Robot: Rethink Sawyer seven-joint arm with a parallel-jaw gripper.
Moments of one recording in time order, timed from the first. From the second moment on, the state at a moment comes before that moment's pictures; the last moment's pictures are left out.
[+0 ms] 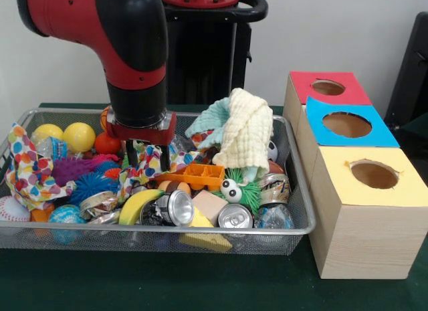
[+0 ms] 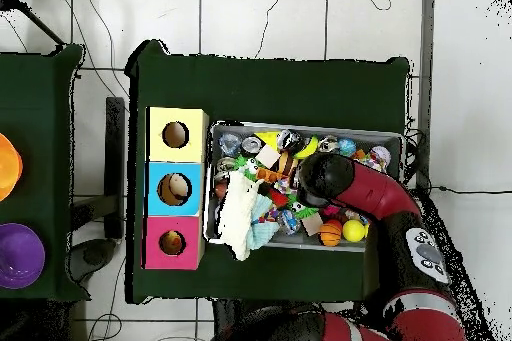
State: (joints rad) arm -0.41 -0.44 -0.05 1.53 -0.01 0.64 1.50
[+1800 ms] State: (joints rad) arm -0.40 -0.43 -0.06 1.51 -0.01 0.61 1.50
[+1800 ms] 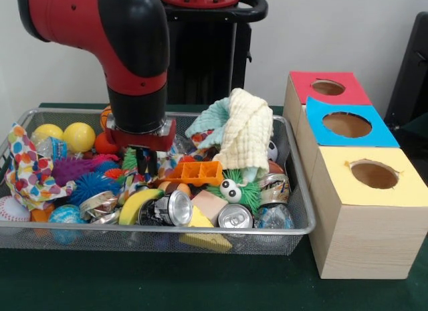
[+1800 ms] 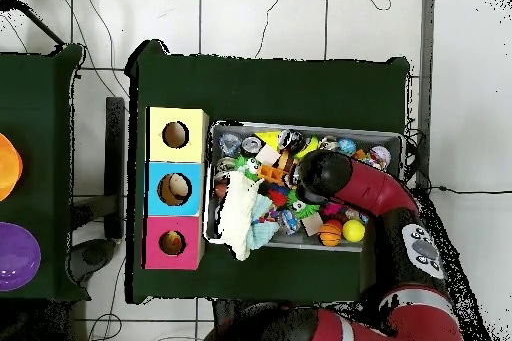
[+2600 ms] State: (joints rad) arm -0.33 -0.61 -0.11 1.55 -0.01 0.73 1.50
